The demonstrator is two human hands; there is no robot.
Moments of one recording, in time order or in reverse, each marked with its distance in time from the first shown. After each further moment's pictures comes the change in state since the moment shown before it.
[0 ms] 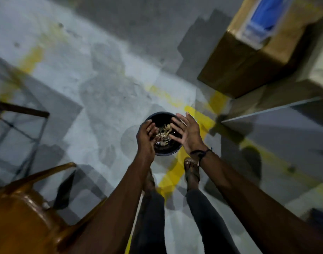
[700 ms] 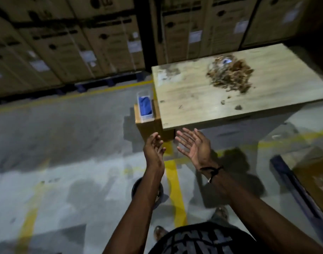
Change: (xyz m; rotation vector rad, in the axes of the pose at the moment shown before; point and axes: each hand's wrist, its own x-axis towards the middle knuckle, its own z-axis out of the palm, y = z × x) left_hand -0.431 0.068 0.182 0.314 -0.603 0.105; right_hand -0.421 -0.158 -0.075 0.613 0.145 -0.611
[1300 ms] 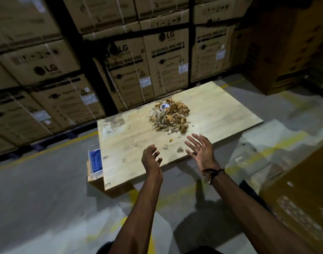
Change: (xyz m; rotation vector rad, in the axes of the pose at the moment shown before) left_hand 0.031 -0.160 0.321 0.214 -0.147 0.109; right_hand 0.046 -0.288 -0.224 0.111 0.260 -0.321
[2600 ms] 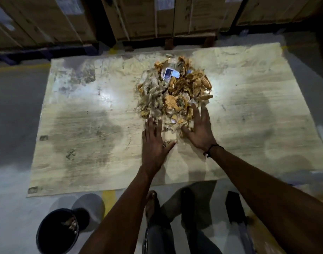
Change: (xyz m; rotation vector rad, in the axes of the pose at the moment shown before) left_hand 0.324 -0.191 0.110 1.397 -0.128 0.552; right_hand 0.454 0.043 -0.078 -1.609 -0.378 -0.453
